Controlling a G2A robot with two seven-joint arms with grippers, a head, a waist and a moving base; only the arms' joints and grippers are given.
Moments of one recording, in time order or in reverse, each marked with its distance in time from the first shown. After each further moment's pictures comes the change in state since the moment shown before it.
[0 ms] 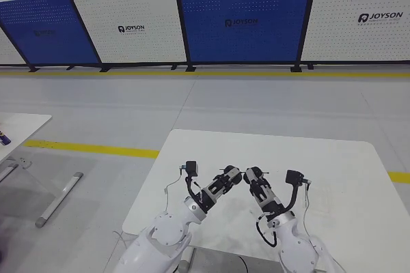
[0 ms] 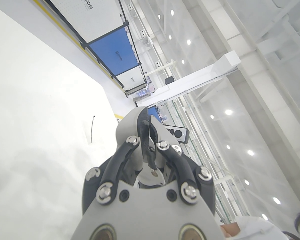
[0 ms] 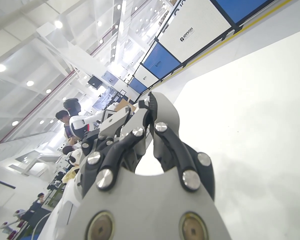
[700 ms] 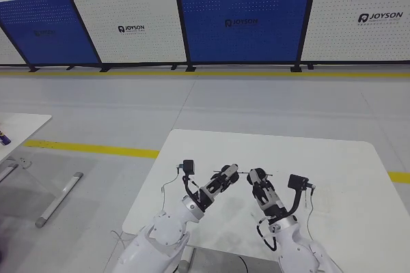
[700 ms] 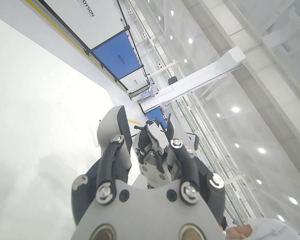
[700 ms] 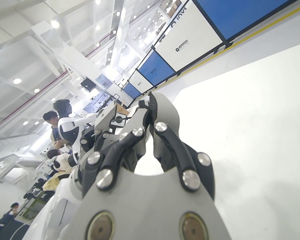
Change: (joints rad) left arm 0.001 0.003 -0.011 0.010 0.074 -0.022 0.032; right arm -0.044 0.003 0.003 -0.039 -0.116 0.007 -0.068
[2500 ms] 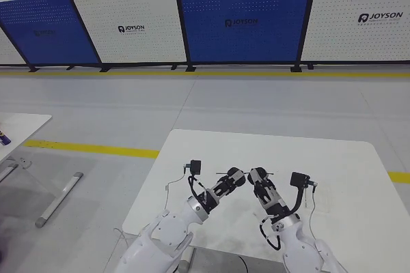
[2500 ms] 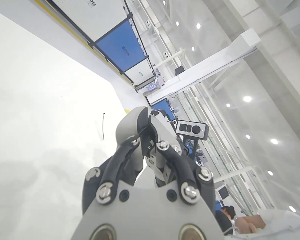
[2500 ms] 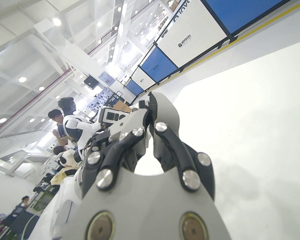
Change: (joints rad) left arm -0.022 0.003 0.032 -0.008 0.060 0.041 -0.030; right arm -0.002 0.000 0.037 -0.019 0.057 -0.017 0.083
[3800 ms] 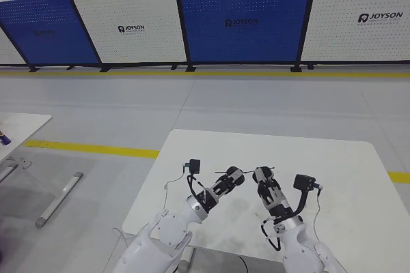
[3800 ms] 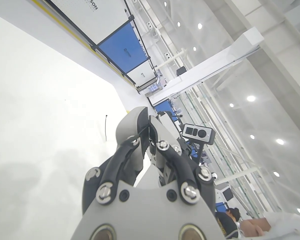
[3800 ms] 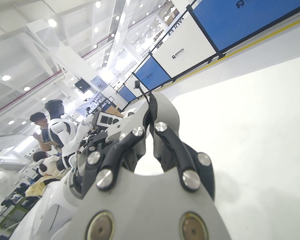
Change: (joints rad) left arm 0.003 0.004 -0.004 -0.008 0.015 0.004 0.003; right arm -0.018 0.002 -0.001 -0.012 -0.113 0.007 -0.080
